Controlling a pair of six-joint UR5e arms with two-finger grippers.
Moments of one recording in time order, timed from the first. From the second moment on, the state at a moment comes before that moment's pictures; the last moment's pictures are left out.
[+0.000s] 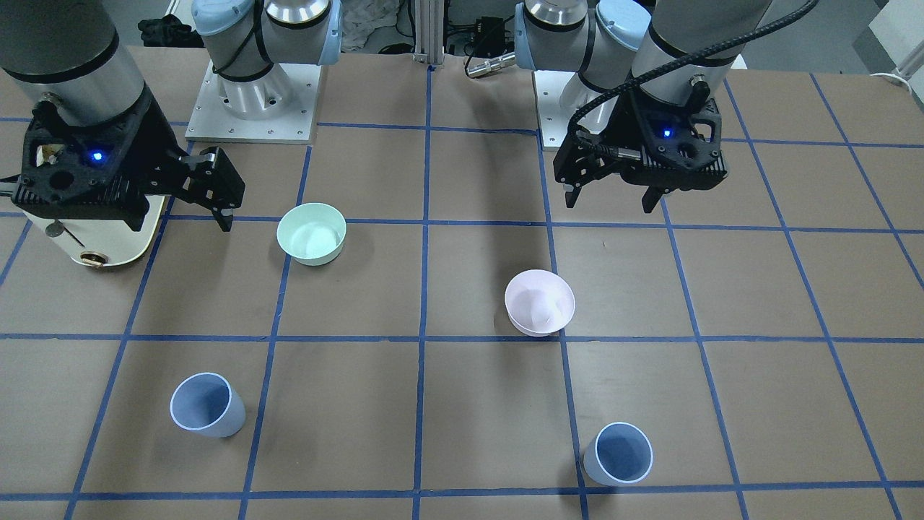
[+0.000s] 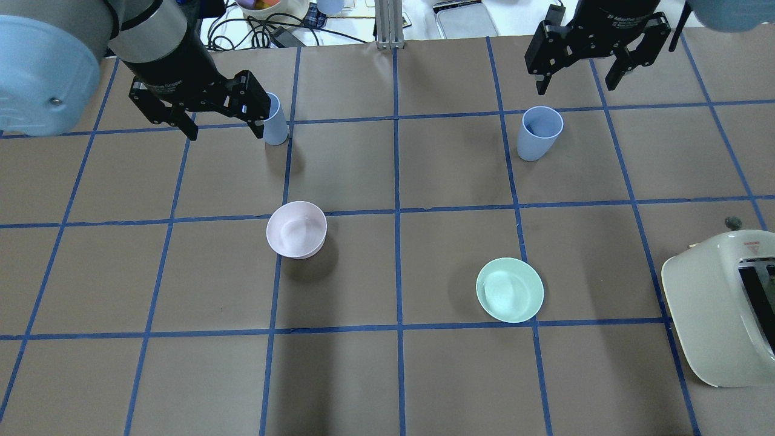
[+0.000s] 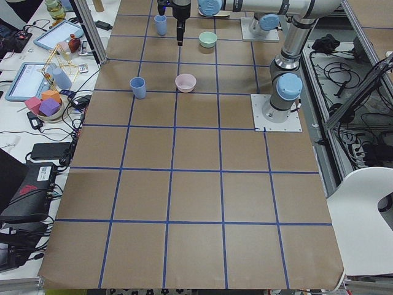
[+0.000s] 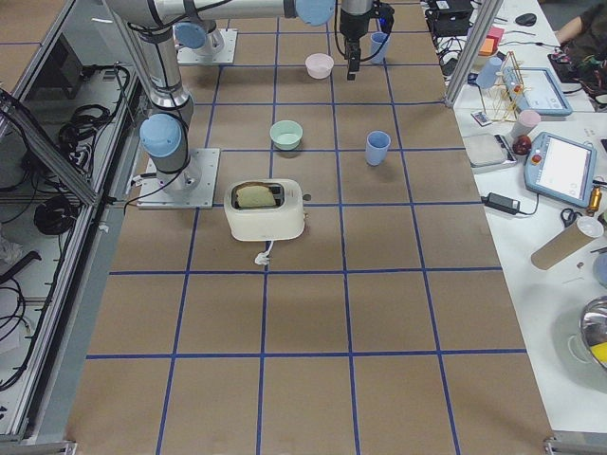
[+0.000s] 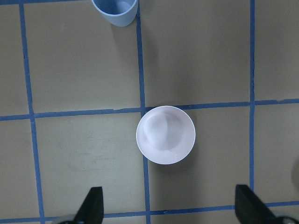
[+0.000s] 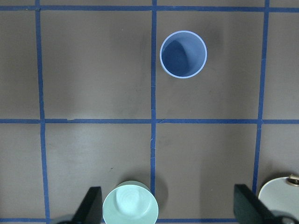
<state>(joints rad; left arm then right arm) -1.61 -1.61 -1.53 -1.52 1.54 0.00 1.56 -1.44 1.38 -1.55 -1.58 -0.03</state>
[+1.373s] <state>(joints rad) -1.59 -2.20 -1.07 -1.37 1.54 0.04 1.56 -1.44 1.39 -1.55 -1.59 -0.03</state>
